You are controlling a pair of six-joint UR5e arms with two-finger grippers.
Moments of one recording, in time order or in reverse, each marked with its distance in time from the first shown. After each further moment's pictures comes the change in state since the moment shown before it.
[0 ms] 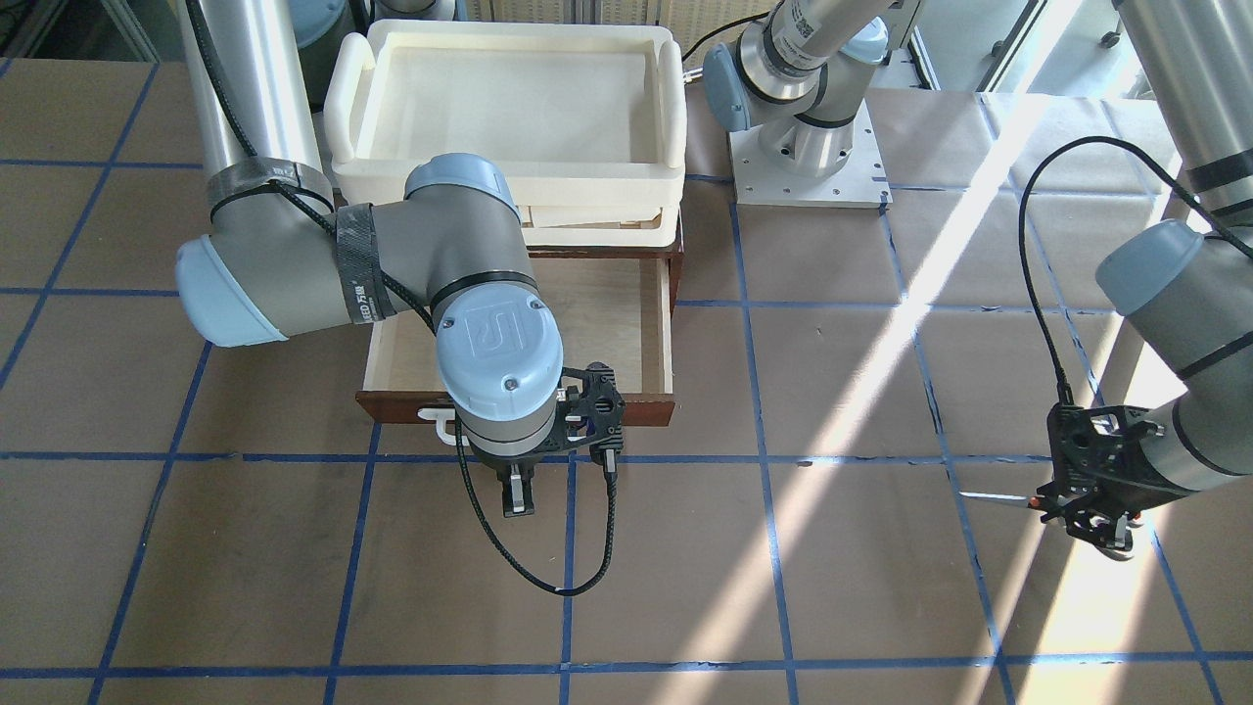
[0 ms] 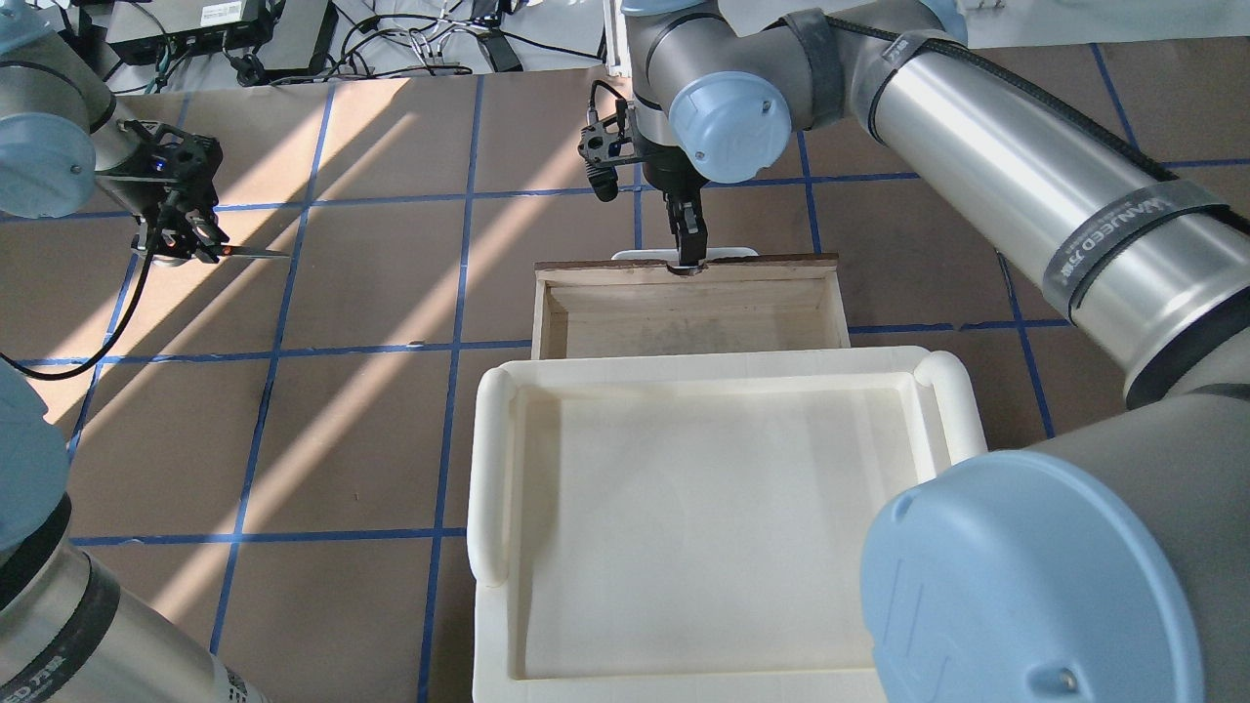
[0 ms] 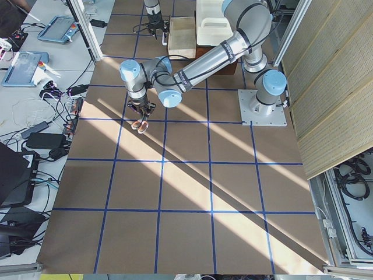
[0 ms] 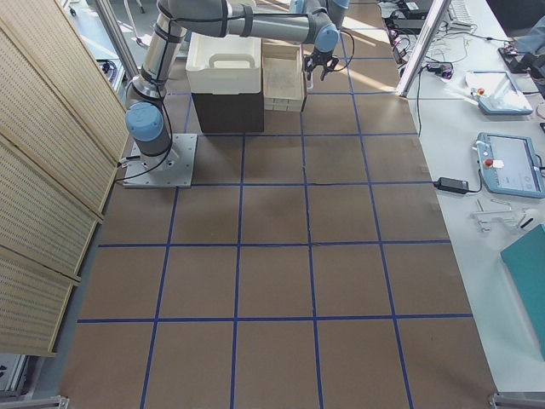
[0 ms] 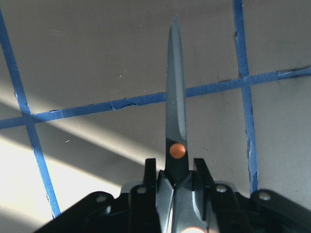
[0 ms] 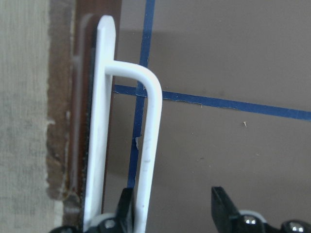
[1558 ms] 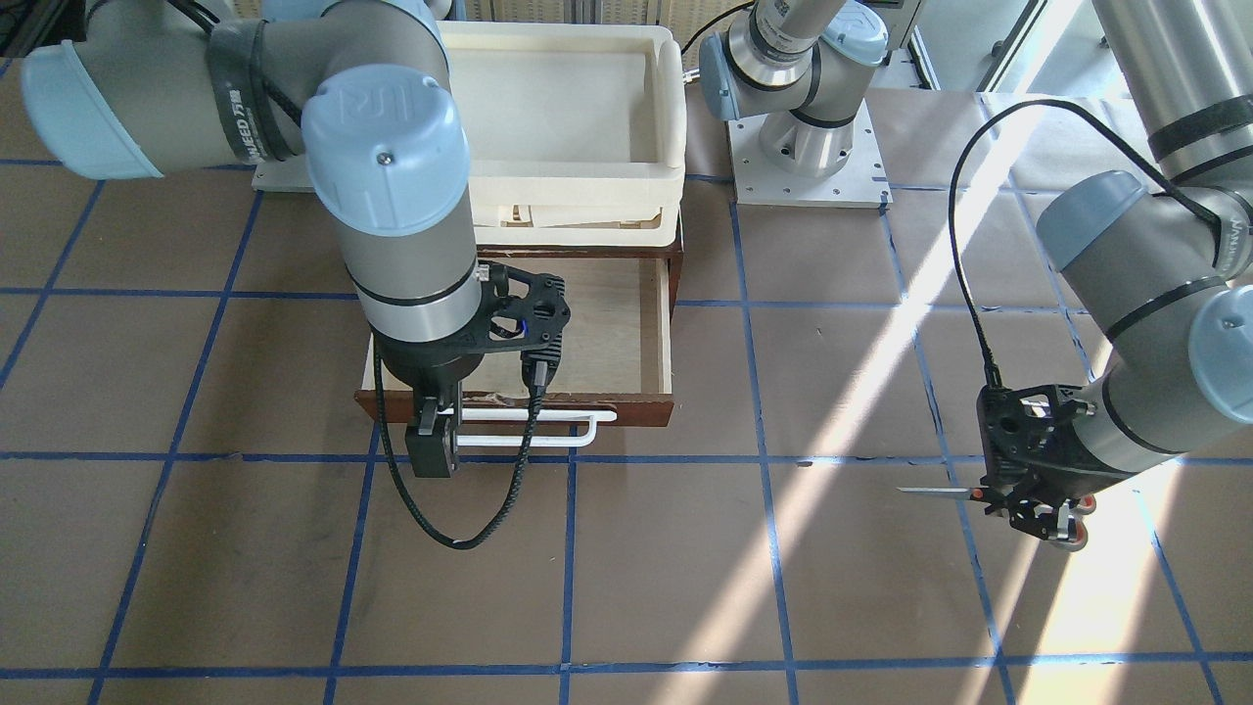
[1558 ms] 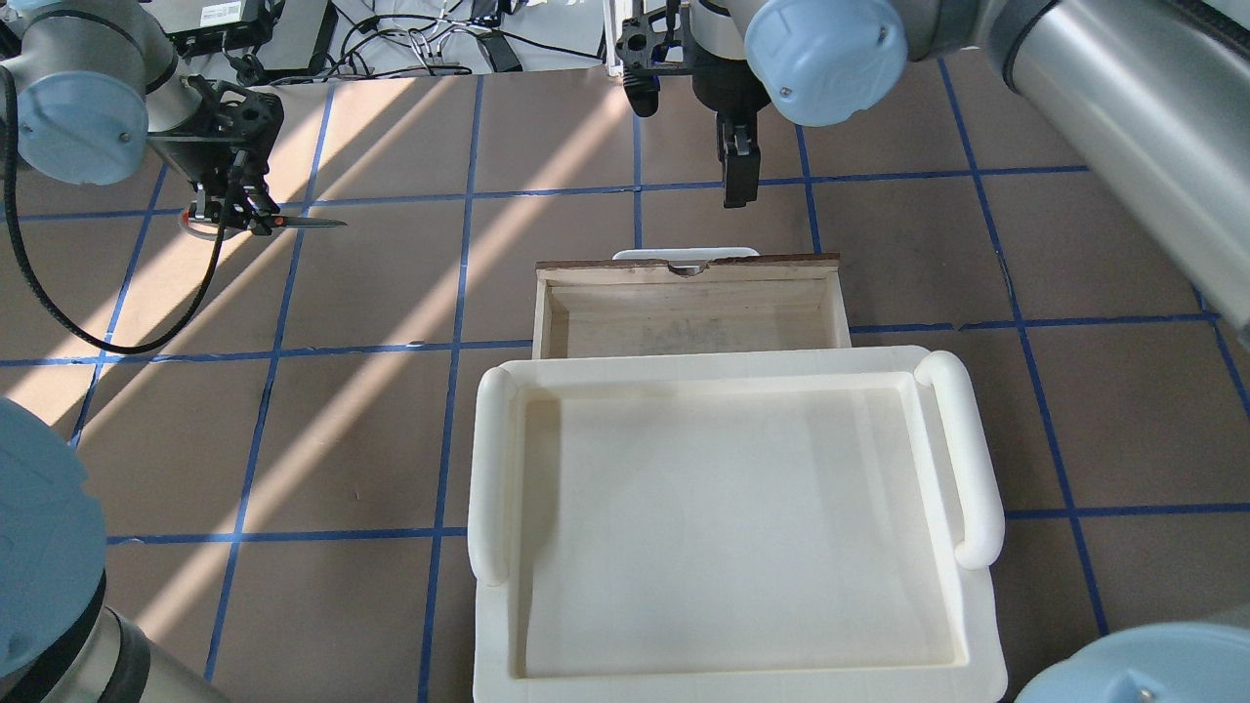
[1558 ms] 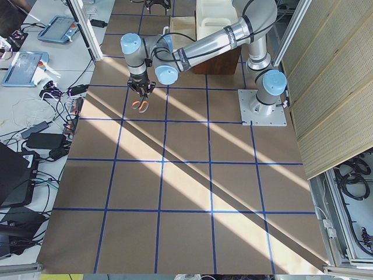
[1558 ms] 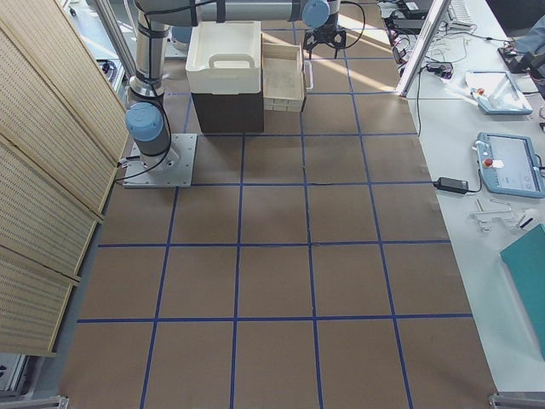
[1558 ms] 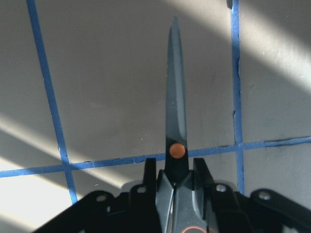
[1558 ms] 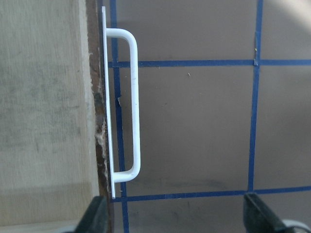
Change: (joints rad) left arm -0.159 0.087 0.012 -0.084 -0.006 -0.231; right arm -0.077 -0.240 0.035 0.007 -0.028 0.130
